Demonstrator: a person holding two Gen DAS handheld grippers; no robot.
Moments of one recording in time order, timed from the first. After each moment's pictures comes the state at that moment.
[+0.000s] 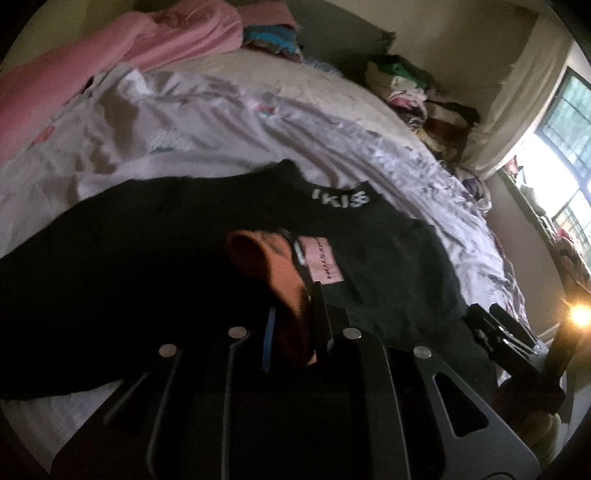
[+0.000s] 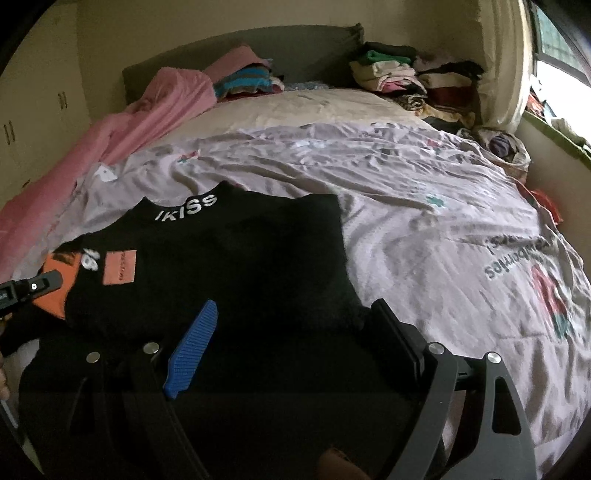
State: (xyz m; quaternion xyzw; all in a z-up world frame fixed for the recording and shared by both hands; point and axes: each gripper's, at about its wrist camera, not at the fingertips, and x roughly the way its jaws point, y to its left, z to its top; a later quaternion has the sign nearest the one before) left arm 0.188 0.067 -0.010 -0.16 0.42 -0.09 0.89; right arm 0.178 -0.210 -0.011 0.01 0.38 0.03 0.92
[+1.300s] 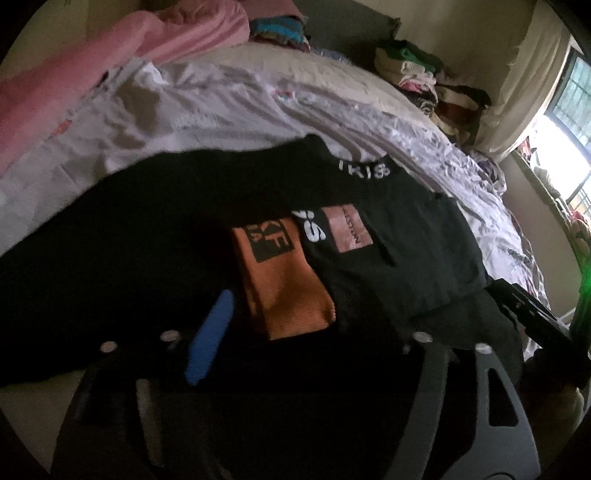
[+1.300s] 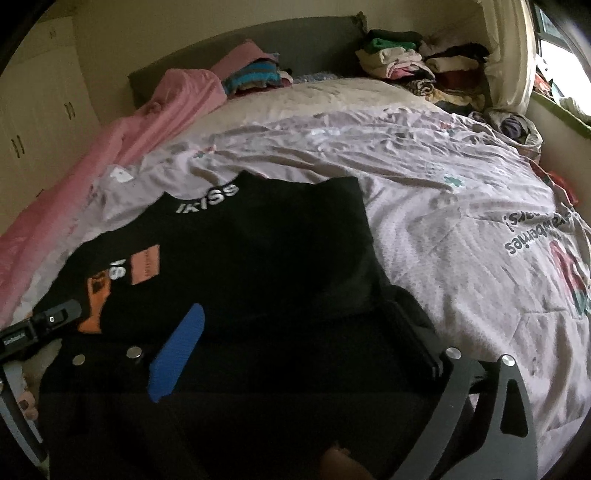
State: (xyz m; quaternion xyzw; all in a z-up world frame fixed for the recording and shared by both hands) left arm 0.163 0.074 -0.021 -0.12 0.43 -0.07 0.89; right arm 0.164 -0.202 -0.014 0.05 0.39 0.06 0.92
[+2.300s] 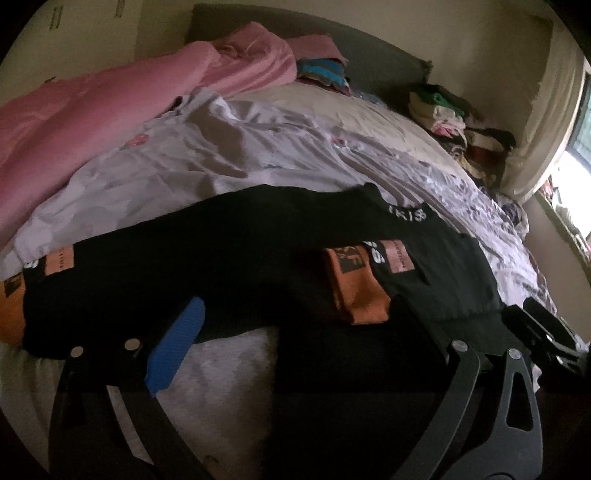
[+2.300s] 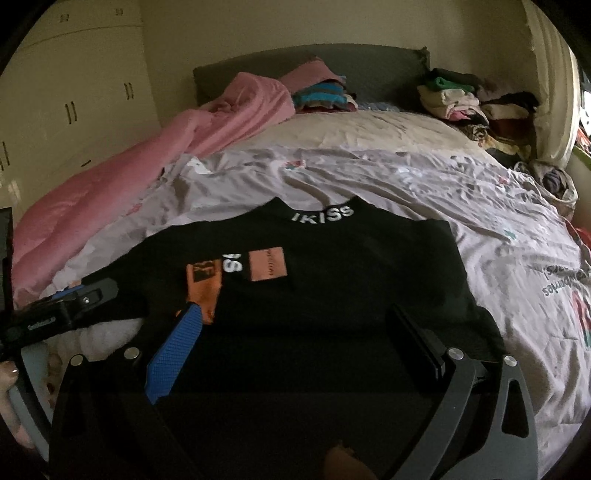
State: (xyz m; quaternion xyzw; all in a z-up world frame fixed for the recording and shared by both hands) left arm 0.108 0.135 0.007 -0.14 0.37 0.01 0.92; right arm 0.118 -0.096 0.026 0.00 0.34 0.15 0.93
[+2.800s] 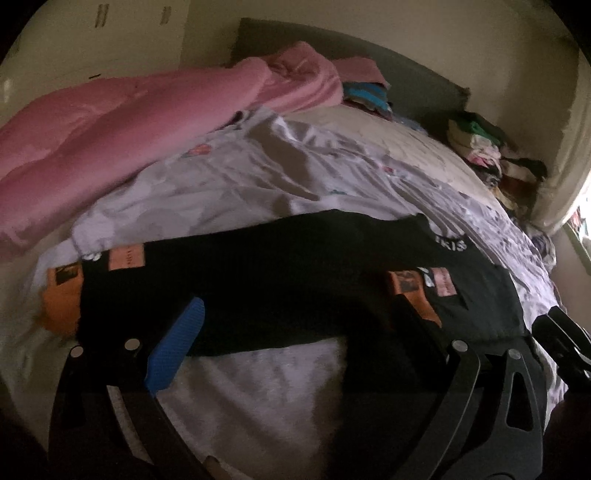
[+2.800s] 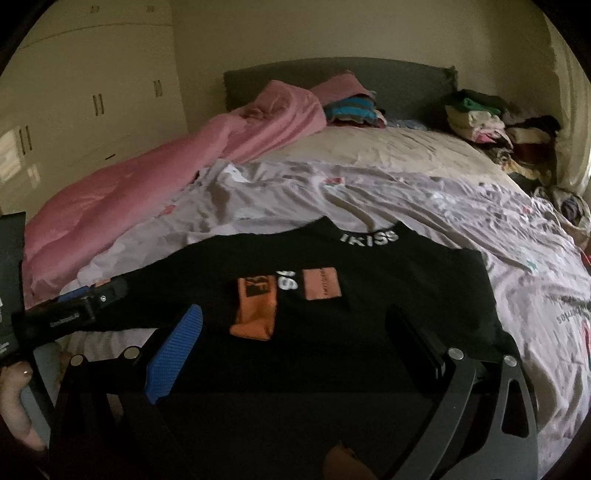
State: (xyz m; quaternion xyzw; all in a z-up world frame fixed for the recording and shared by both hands) left arm 0.080 0.182 0.016 -0.15 0.35 0.10 0.92; right arm 0.106 -0.048 0.047 -0.02 0.32 0.19 0.93
